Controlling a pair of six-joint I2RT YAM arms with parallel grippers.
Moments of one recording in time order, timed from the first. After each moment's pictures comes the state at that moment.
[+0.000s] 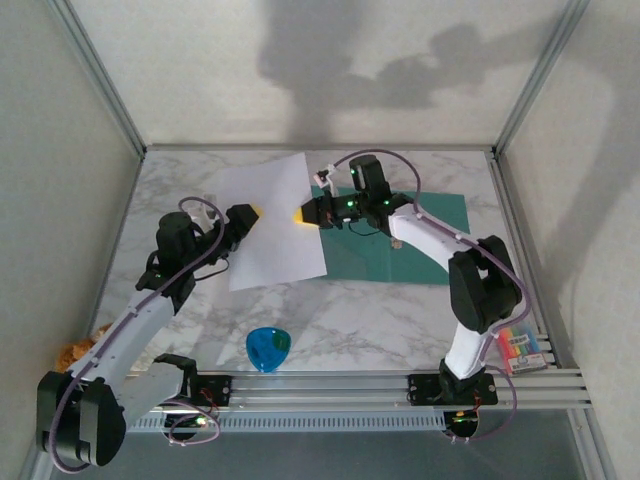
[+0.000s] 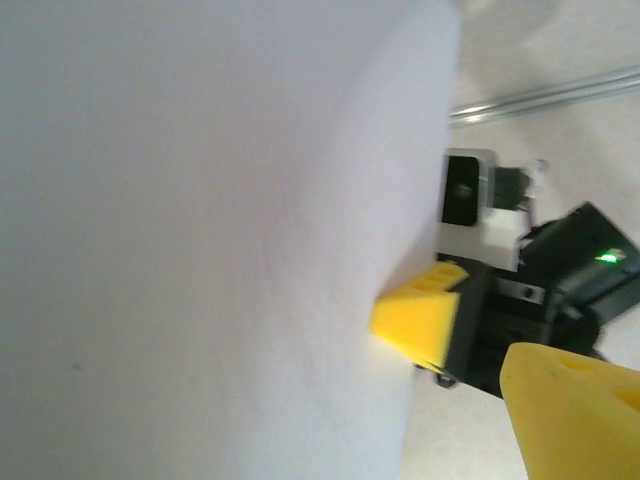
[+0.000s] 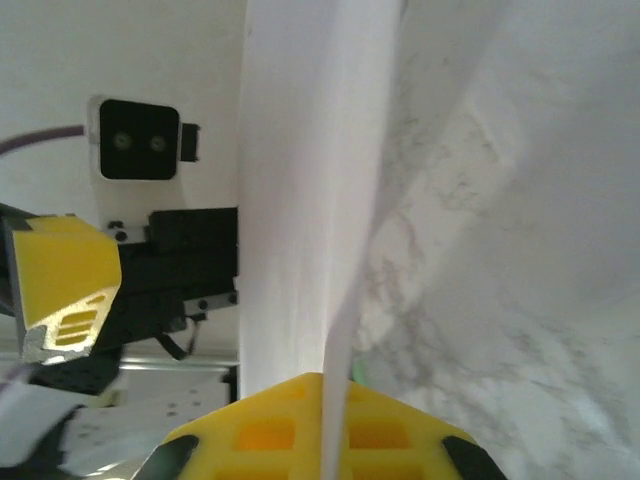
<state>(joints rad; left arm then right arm) -0.17 1.00 0.62 0.08 0.55 -1.09 0.56 1.78 1.35 -0.17 -0.99 0.66</state>
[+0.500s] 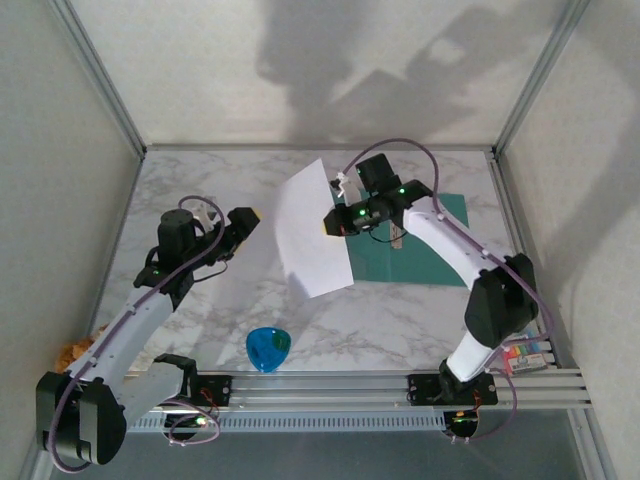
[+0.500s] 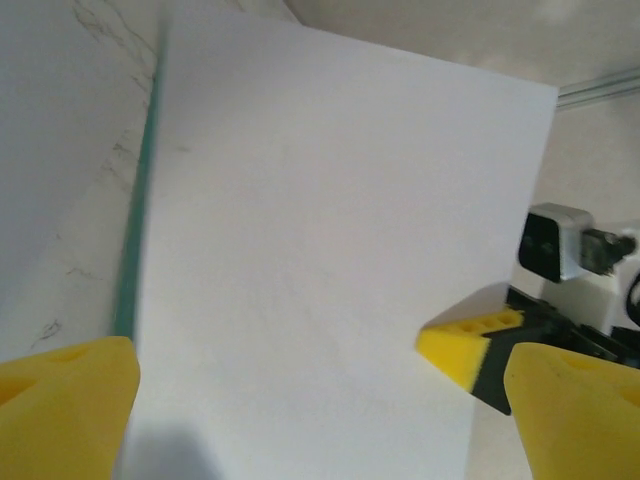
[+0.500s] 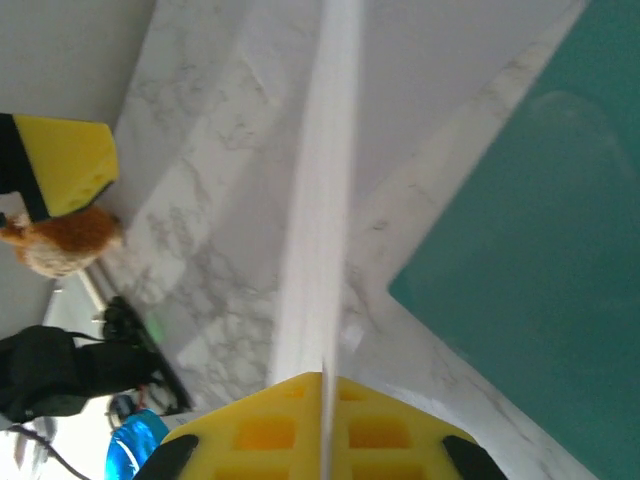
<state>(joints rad) -0.16 1.01 0.66 -0.05 0.52 -0.99 0.56 1.64 1.47 -0.78 -0.55 0.24</state>
